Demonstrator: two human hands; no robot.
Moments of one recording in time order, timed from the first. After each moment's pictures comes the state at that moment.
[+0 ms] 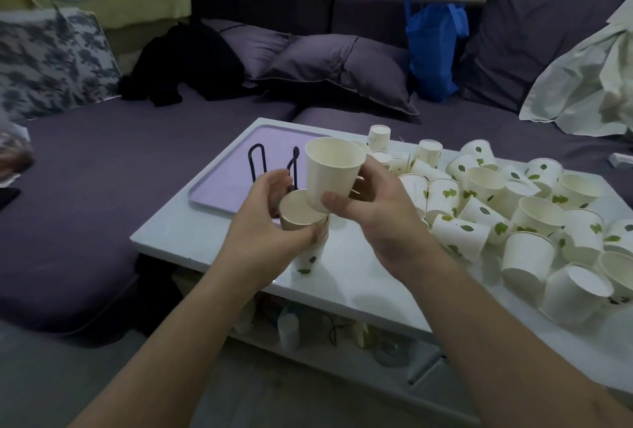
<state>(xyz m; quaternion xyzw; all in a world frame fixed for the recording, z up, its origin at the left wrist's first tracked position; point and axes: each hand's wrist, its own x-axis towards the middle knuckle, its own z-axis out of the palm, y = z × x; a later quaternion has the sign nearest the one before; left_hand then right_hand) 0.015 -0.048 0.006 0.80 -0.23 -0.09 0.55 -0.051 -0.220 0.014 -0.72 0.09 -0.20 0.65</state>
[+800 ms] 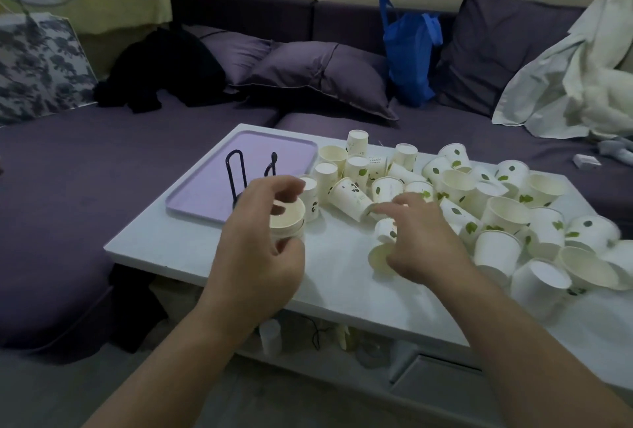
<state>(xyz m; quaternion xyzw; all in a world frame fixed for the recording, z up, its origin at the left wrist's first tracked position) -0.029 -0.056 0.018 0.79 -0.36 0.08 0.49 -0.106 -0.283 0.005 -0.95 0.27 -0.05 0.11</state>
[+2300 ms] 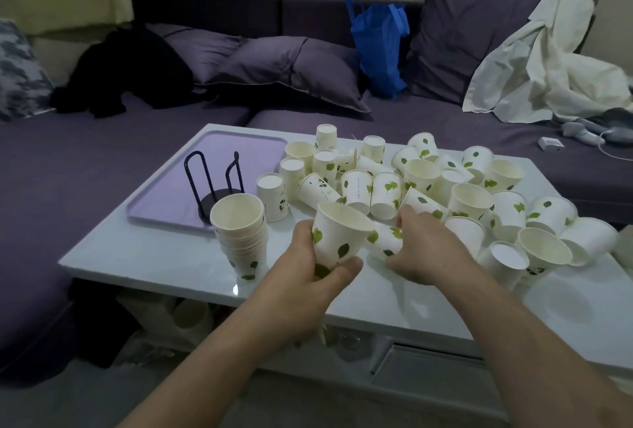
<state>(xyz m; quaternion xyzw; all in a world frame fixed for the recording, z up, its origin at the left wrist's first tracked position) -0.065 -0.120 -0.009 0.78 -0.33 -0.25 0.48 -0.138 -0.334 -0.015 -0.92 0.36 0.02 0.11</state>
